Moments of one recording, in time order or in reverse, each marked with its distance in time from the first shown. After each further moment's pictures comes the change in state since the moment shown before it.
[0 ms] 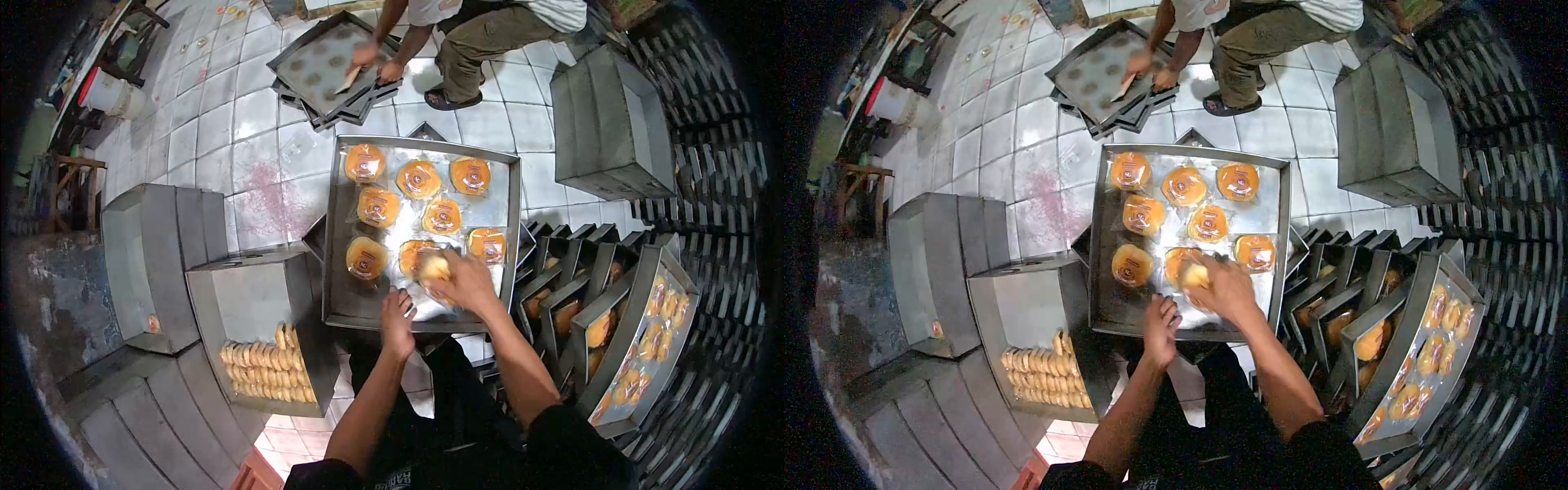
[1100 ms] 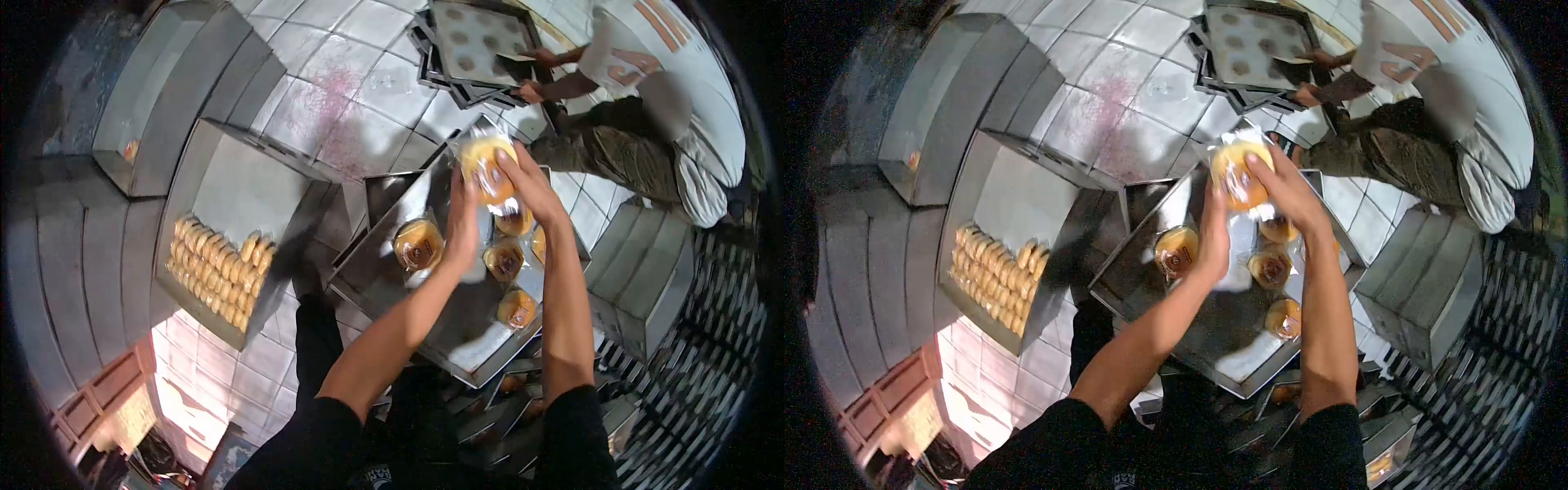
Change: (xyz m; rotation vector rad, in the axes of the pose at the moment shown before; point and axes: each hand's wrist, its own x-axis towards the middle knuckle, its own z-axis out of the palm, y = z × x) left_hand 0.103 0.139 0.117 -0.149 -0.160 0.804; right_hand 0.239 -0.098 -0.054 0.392 -0.292 -0.313
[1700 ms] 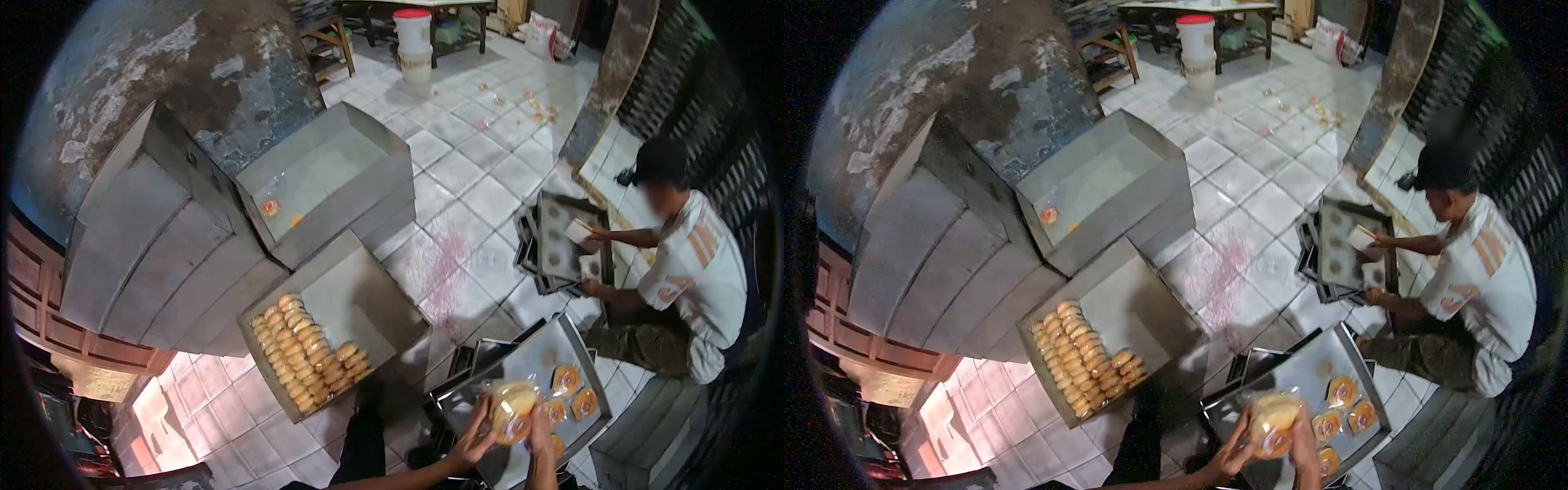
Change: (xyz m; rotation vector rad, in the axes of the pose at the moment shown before) left_hand -0.178 0.117 -0.111 0.159 -0.083 0.152; right_hand -0.149 0.000 0.137 0.506 -0.101 -0.009
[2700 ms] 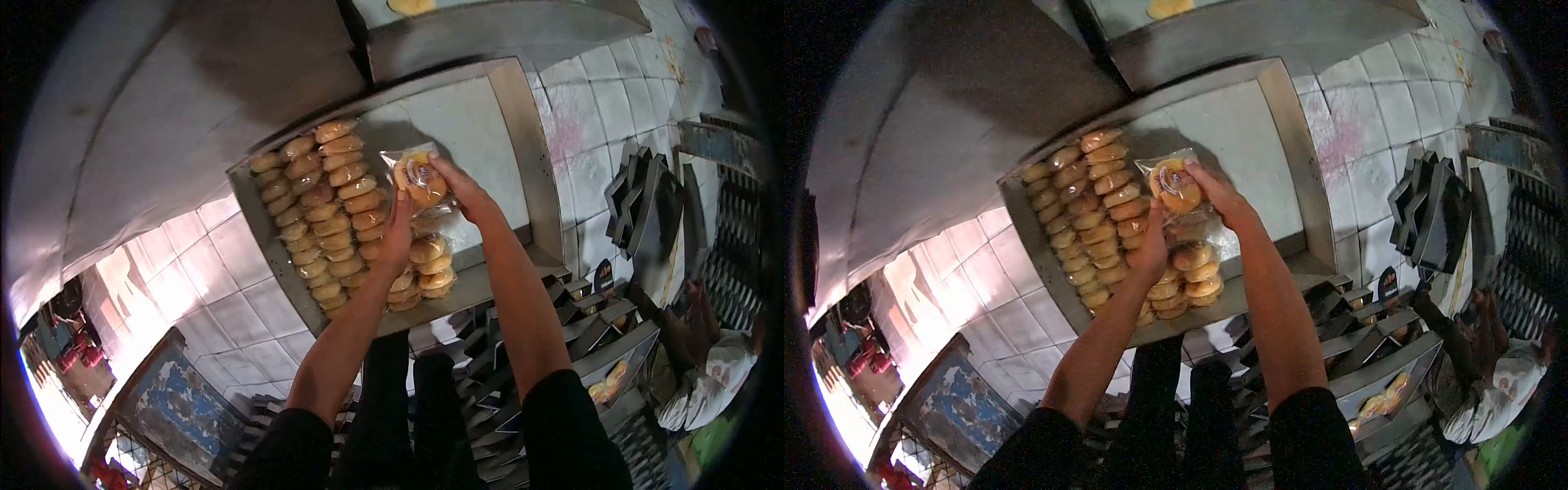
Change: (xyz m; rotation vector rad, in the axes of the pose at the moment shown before) left_hand 0.079 -0.121 -0.585 -0.478 0.741 -0.321; right_hand 0.446 0.248 0.514 -0.493 -0.579 0.636
